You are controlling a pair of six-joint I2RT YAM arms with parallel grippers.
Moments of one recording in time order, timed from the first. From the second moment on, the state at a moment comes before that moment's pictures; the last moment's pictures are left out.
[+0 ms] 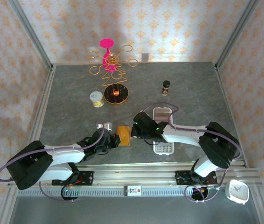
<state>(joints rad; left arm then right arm) -0.75 1.24 0.22 0.33 0.00 -0.96 0.92 1.55 0.80 -0.14 -0.02 0.96</state>
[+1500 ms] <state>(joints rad) -0.75 1.24 0.21 0.35 0.01 -0.96 0.97 1.73 0.88 0.00 -0.05 1.02</state>
